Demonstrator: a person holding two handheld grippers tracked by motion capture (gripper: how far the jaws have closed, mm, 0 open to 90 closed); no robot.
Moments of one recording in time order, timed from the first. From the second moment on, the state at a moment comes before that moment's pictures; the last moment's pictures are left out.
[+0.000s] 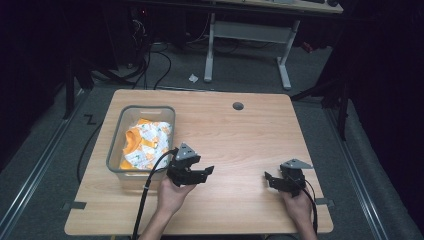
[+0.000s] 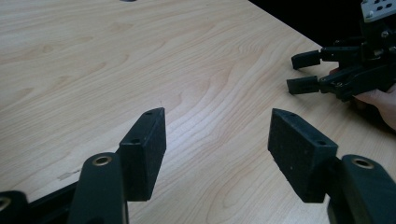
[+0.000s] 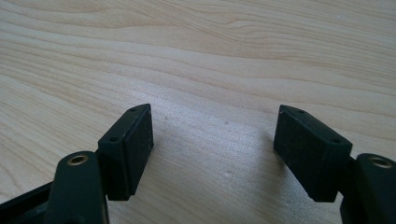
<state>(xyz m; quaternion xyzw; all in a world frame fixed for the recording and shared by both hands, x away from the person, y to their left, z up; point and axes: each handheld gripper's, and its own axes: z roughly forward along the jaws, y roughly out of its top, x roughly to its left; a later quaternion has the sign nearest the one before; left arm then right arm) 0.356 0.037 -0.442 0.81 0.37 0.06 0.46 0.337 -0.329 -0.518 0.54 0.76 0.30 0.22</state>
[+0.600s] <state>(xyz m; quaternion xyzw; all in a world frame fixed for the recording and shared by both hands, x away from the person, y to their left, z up) 0.354 0.016 -0.474 0.82 0.37 0.06 0.44 0.337 -0.330 -0.518 0.54 0.76 0.30 0.22</state>
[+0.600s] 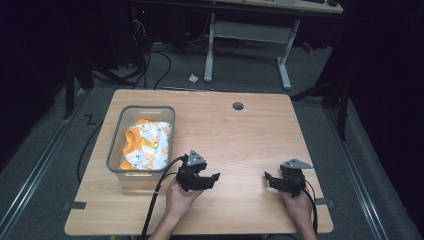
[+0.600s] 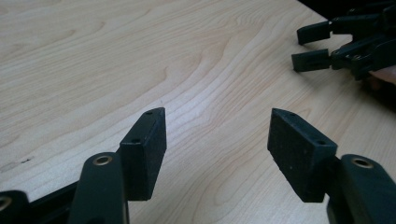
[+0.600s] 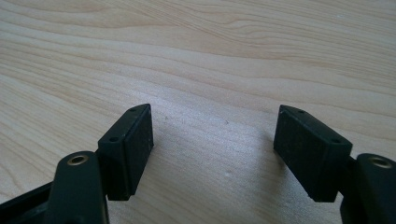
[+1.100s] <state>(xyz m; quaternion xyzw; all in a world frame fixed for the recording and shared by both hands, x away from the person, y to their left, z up) 0.358 0.002 -0.510 0.83 0.39 0.12 0.38 0.337 -0.329 -0.518 0.54 0.76 0.30 0.22</state>
